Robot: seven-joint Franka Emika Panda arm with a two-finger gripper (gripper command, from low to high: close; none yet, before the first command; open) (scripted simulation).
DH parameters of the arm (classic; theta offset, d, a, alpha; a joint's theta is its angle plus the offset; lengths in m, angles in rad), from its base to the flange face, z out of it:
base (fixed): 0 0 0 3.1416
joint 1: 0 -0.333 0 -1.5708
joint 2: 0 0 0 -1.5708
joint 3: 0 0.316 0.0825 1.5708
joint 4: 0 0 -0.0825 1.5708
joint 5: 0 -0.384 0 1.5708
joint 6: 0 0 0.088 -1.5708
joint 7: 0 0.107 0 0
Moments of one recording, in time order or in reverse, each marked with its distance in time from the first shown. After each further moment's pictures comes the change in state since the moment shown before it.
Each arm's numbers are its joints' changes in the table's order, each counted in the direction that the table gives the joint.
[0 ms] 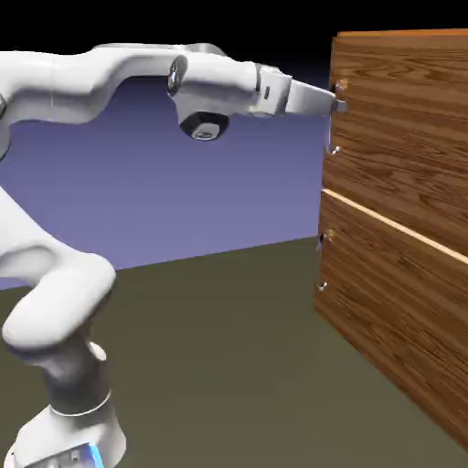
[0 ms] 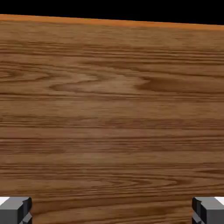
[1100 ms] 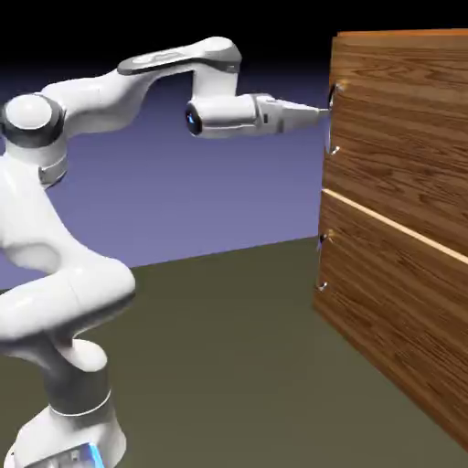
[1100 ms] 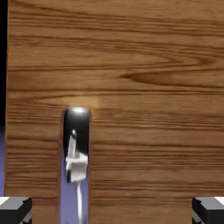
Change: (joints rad) arm 0.636 0.140 0.671 0.506 -1.435 -0.068 -1.004
